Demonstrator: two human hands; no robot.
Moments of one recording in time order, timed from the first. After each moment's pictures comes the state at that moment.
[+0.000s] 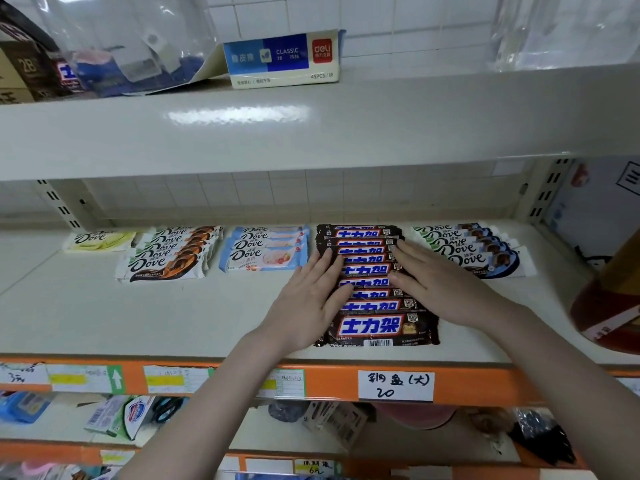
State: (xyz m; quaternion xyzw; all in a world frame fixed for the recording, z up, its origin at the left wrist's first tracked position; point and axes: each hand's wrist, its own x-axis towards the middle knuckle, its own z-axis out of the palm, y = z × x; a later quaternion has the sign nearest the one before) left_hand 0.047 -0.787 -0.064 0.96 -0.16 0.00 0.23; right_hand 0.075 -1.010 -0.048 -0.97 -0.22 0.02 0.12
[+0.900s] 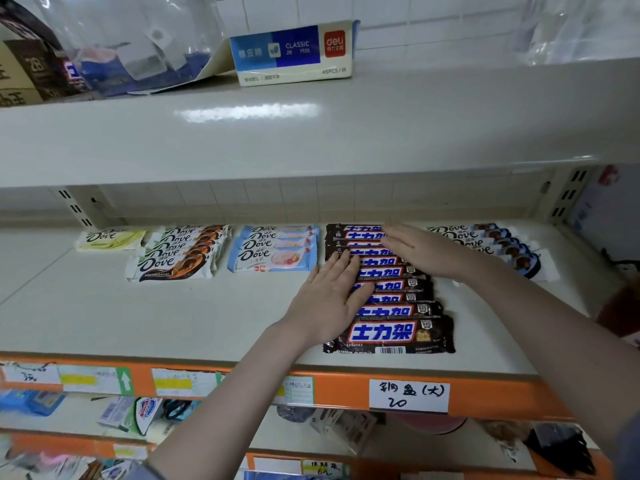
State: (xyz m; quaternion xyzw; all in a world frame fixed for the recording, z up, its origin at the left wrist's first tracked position) left_hand 0.064 -0.801 -0.065 0.97 -0.15 -0.04 0.20; right_hand 0.143 -0.988 -0.039 -0.96 -0.22 0.05 0.17
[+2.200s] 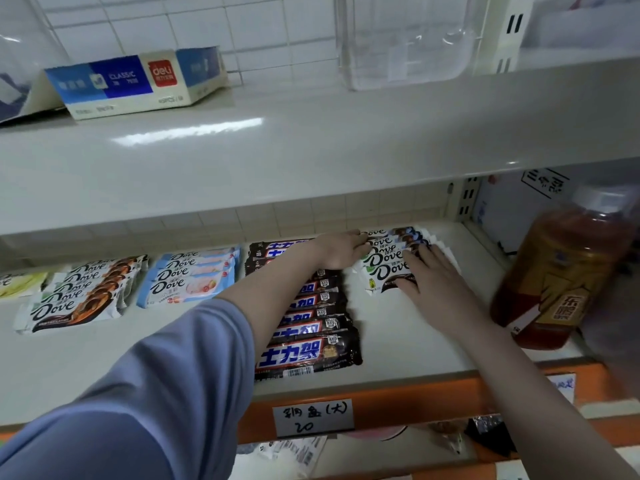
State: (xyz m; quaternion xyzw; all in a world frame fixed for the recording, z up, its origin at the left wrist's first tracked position) left_hand 0.191 -0.934 -0.039 0.95 -0.27 -0.15 0.05; right_hand 0.090 -1.100 -0.080 -0.99 -0.04 -0.08 0.14
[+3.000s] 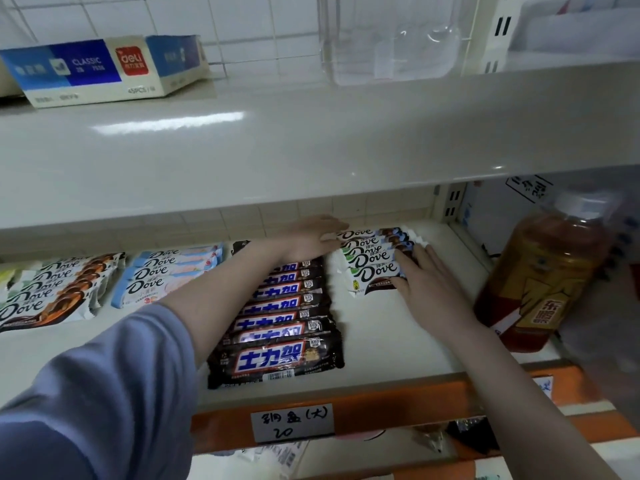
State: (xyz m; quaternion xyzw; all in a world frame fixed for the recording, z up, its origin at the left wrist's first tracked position) left_hand 0.195 -0.908 -0.027 0.94 -0.32 -0.06 0.12; right_hand 0.087 -1.106 -0.077 -0.99 -0.01 -0.06 0.13
